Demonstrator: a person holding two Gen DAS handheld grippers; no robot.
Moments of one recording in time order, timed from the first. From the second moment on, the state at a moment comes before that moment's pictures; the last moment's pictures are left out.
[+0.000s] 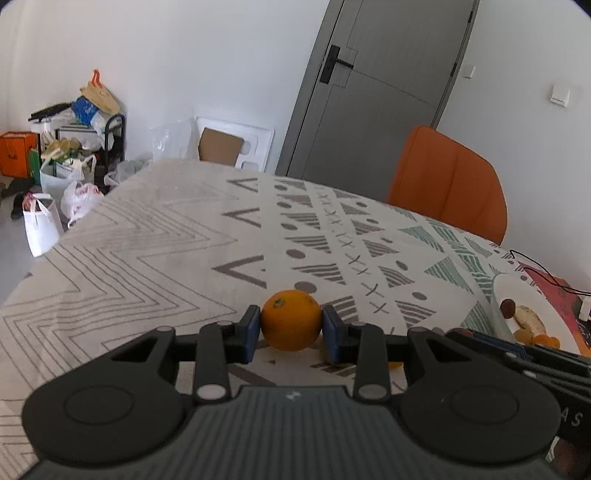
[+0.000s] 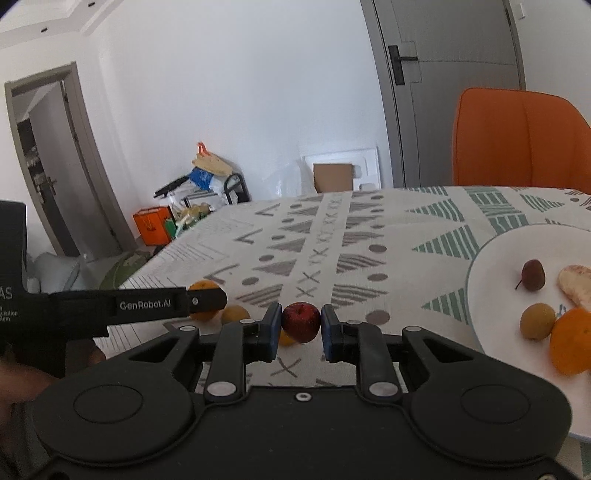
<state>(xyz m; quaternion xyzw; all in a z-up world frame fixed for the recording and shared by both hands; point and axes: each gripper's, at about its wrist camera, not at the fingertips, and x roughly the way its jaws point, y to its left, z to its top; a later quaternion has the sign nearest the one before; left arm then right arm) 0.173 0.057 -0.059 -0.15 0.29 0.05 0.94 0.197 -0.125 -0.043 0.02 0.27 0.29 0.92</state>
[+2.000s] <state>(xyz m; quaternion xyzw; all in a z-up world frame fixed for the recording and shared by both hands) 0.205 -0.160 -0.040 -0.05 0.27 -0.14 0.95 0.177 -0.347 -0.041 0.12 0.22 0.09 0.96</state>
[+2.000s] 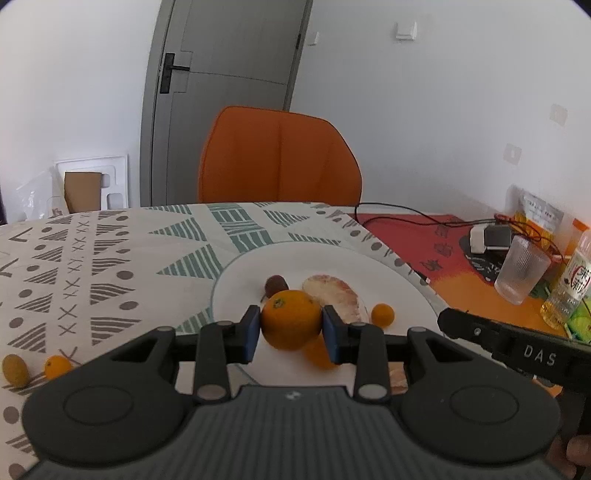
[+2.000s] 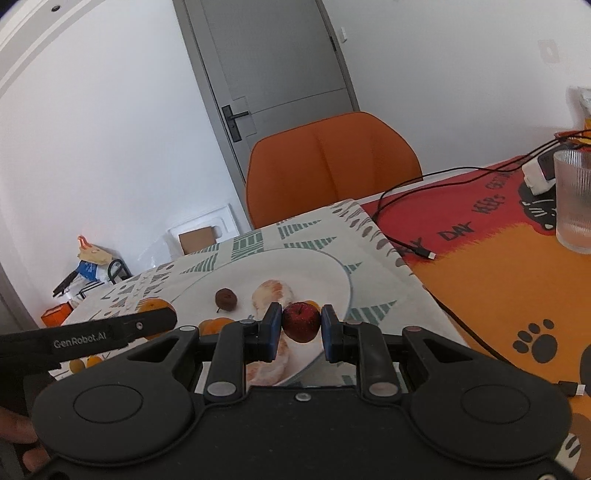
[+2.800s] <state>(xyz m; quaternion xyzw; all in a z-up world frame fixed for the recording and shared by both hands) 0.186 -0.094 -0.023 -0.06 0.24 -0.05 0.97 0.181 -0.320 -0.029 0.10 0.21 0.10 0.97</state>
